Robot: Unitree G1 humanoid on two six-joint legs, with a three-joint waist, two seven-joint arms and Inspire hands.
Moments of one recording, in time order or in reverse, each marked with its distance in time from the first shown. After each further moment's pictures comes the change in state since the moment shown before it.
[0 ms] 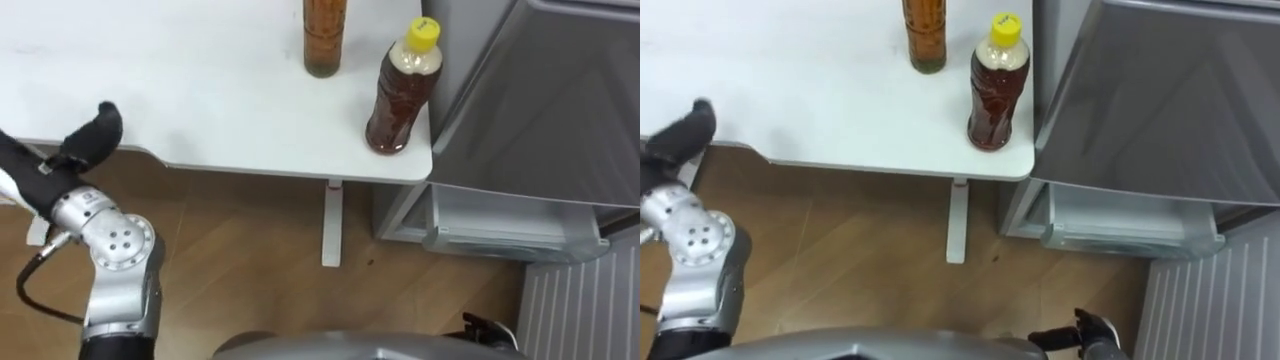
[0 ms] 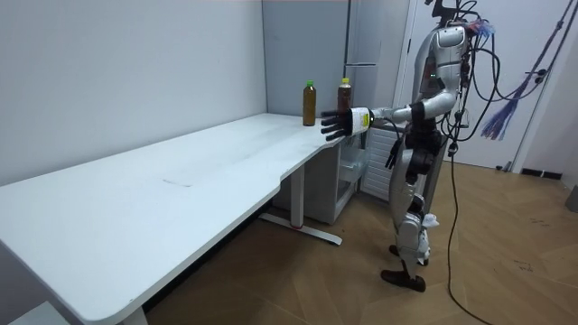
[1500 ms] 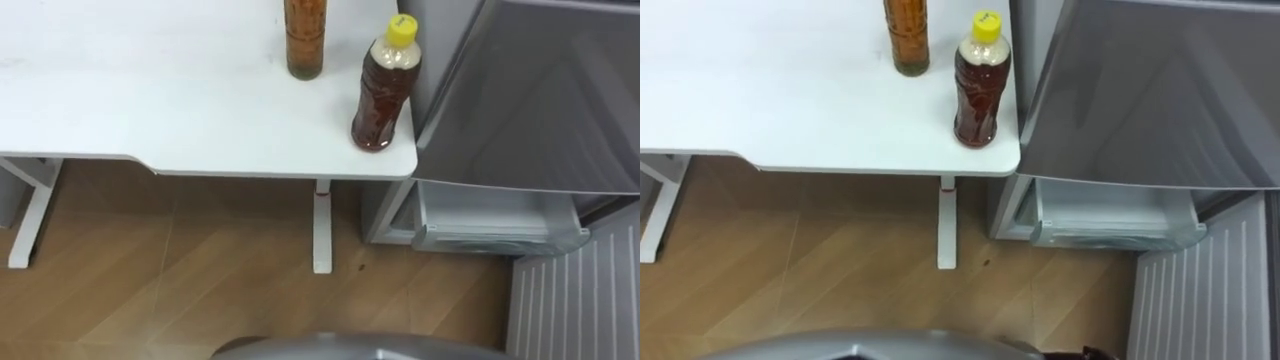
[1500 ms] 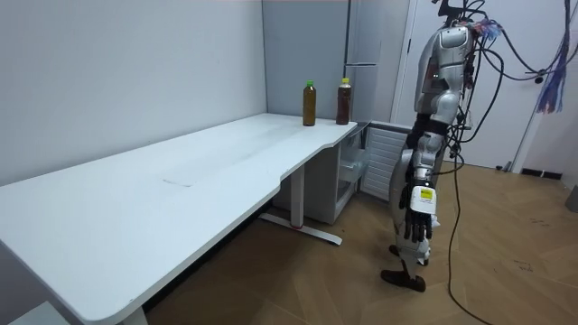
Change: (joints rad) left arm 0.044 -0.005 0.205 1.266 -0.151 0.258 -0.276; right arm 0.032 0.008 -0.037 0.053 0.144 0.103 -0.044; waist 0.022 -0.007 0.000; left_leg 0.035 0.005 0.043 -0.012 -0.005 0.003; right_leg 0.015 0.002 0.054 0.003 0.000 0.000
